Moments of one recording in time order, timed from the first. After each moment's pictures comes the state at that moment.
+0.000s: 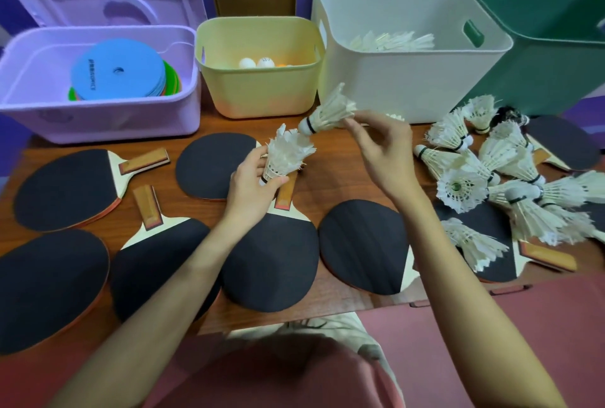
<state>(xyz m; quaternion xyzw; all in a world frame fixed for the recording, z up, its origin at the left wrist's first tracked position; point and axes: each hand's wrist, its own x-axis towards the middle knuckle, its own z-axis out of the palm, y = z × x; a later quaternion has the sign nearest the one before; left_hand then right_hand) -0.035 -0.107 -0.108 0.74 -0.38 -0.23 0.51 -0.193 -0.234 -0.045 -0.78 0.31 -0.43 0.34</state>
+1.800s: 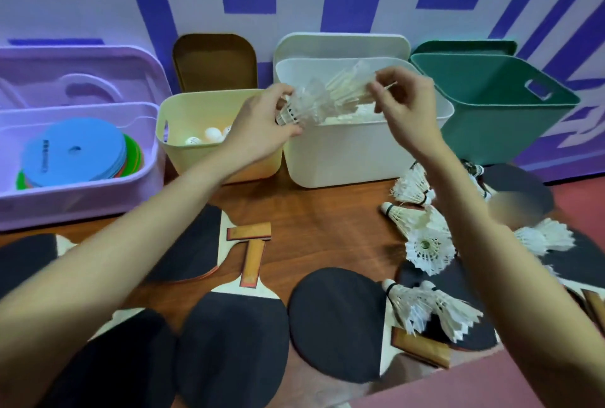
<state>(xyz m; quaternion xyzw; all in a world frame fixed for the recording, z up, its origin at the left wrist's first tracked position) -0.009 -0.258 0.028 0.69 -0.58 -0.11 0.42 -0.203 -0.364 0.051 -0.79 0.29 -0.47 0.27</state>
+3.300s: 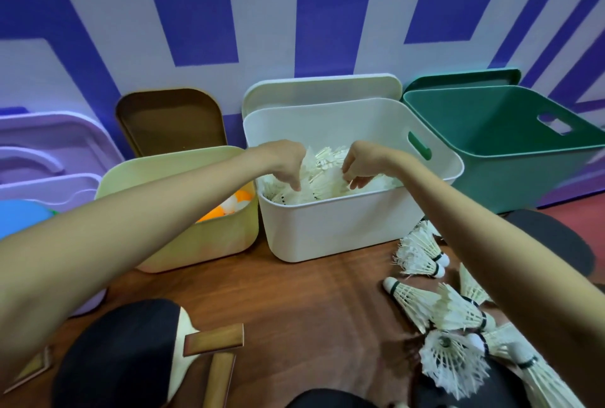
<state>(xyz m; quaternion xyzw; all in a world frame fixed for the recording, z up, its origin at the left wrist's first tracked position) 0.006 -0.447 0.012 0.73 -0.66 -0.15 -0.07 -0.151 -0.532 -0.002 -0.82 0.49 0.03 0.30</state>
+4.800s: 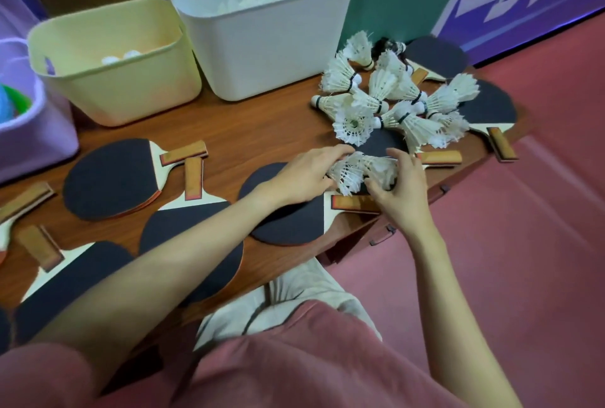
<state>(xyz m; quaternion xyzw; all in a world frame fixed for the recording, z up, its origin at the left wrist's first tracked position) -0.204 -0.197 -0.114 0.51 -0.80 -0.25 0.17 -0.396 -0.179 -0.116 -0.67 0.64 -0.29 0.23</state>
